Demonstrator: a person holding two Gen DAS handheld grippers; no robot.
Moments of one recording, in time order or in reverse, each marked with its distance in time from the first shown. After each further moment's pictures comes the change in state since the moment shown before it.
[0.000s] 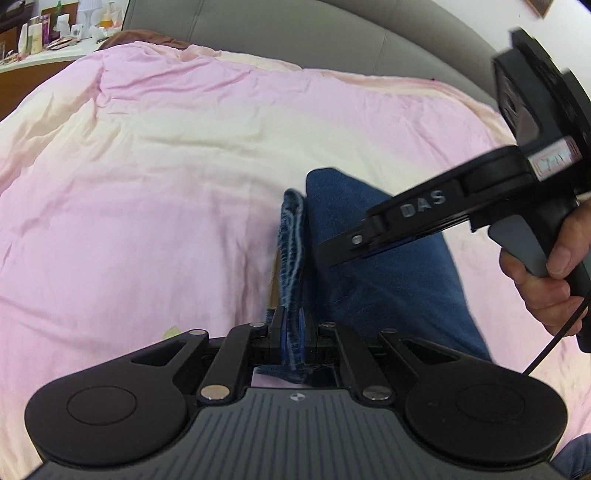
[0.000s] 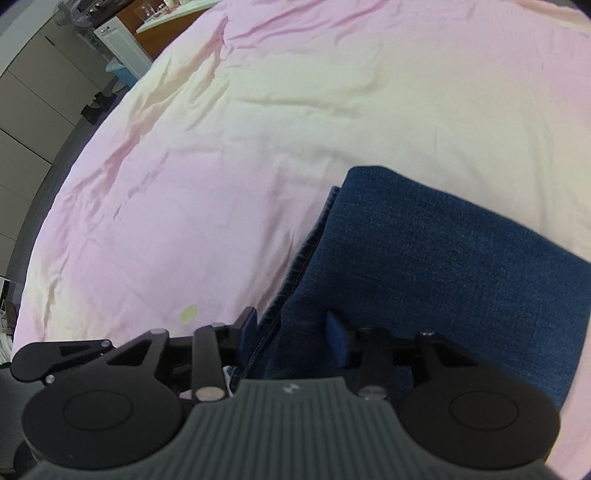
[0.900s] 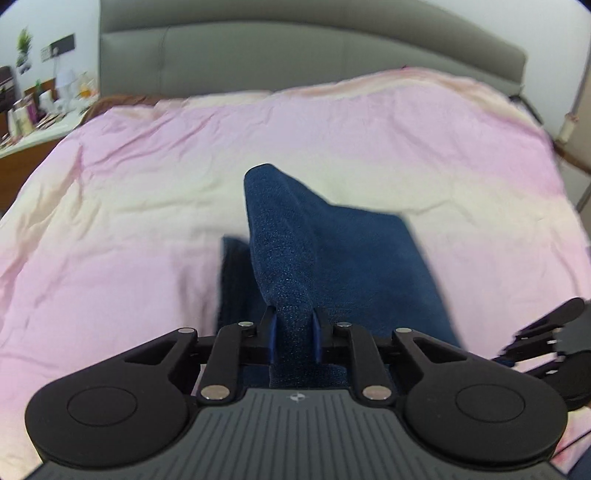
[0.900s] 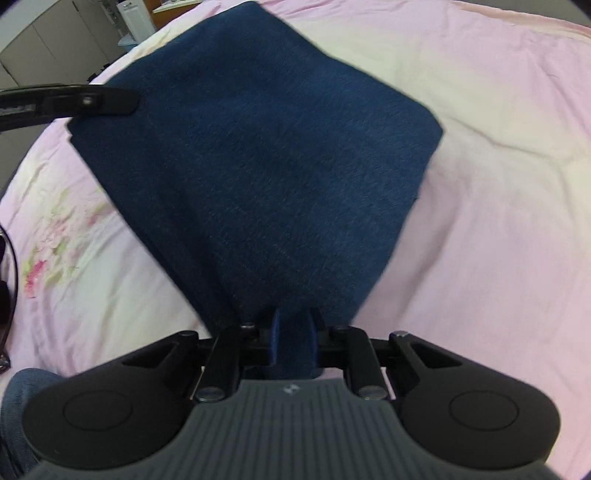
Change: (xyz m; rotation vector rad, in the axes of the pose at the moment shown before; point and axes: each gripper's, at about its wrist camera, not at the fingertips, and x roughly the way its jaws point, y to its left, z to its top) left arm 0.011 -0.094 0.008 0.199 -0.018 0.194; right arm -0.065 -0.116 -0.174 -0.140 -0.033 -0.053
